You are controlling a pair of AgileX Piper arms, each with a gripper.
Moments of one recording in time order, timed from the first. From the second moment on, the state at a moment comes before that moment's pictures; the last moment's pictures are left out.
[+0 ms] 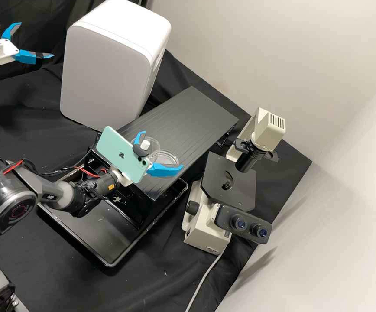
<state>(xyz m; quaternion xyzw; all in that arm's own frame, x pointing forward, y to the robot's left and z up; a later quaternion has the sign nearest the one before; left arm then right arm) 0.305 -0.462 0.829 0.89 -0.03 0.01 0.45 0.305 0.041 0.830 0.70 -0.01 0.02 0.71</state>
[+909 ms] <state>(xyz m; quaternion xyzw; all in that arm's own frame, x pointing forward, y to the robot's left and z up) 0.280 -0.499 0.759 0.87 -0.03 -0.11 0.48 0.305 0.041 0.830 0.70 -0.01 0.02 0.71</state>
